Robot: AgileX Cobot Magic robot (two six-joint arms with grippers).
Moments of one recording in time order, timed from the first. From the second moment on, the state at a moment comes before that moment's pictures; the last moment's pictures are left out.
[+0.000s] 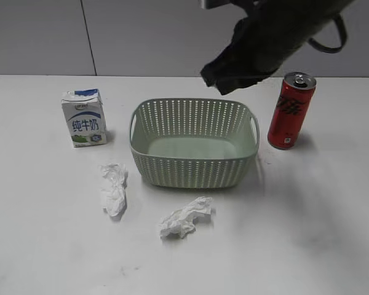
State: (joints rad) left arm 0.02 -0.01 -0.51 -0.14 1.03 0.06; right arm 0.59 1.70 -1.35 0.08 0.69 -0.06
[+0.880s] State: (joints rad) left arm 0.02 -0.01 -0.51 -0.14 1.03 0.06; right arm 0.60 1.99 -1.79 0.19 1.18 -0.08
